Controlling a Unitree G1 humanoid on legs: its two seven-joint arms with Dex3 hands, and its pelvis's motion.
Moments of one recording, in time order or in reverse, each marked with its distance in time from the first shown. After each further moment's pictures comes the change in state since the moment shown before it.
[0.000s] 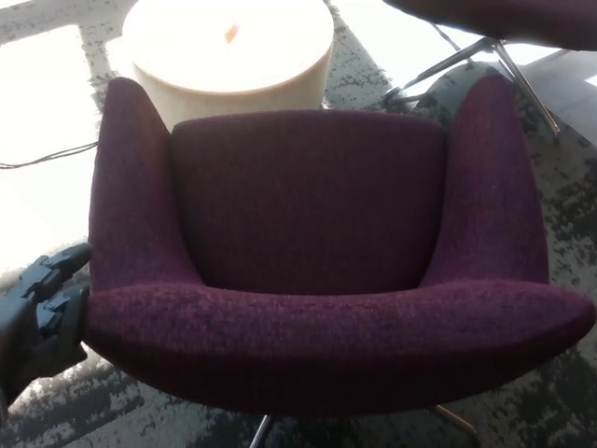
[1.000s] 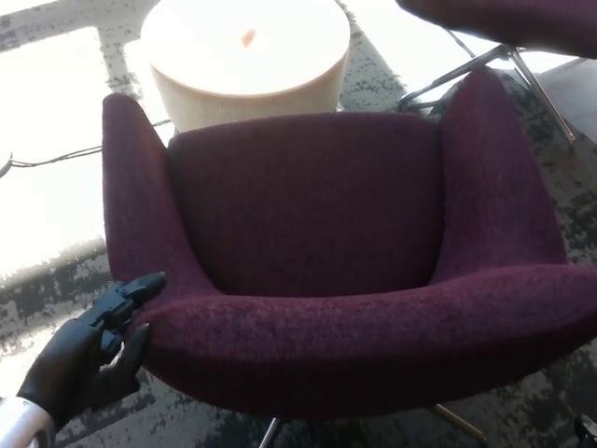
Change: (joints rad) left_arm 0.147 -0.025 -0.186 -0.257 0.033 0.020 0.025; right_arm -0.015 0.060 -0.436 -0.021 0.359 -0.081 0.494
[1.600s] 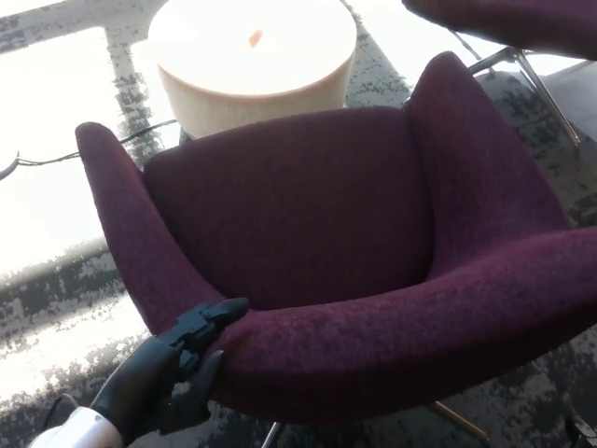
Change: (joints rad) left_arm 0.037 -0.063 -0.163 -0.124 0.035 0.035 0.003; right_arm 0.002 0.001 0.028 0.002 0.033 0.000 0.040
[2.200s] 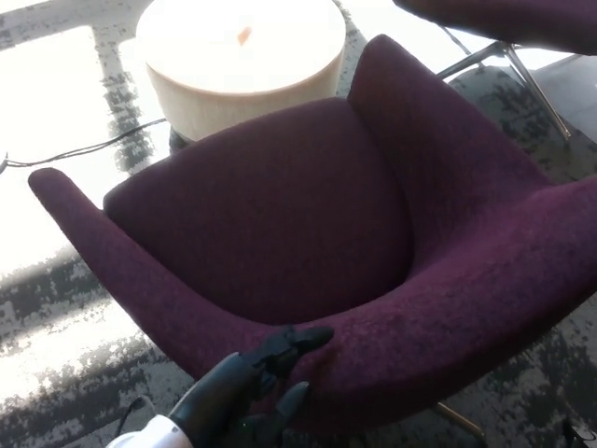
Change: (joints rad) left_arm -0.004 -0.085 -0.160 -0.077 0.080 0.062 0.016; right_arm 0.004 -0.001 0.035 0.001 0.000 0.000 -0.024
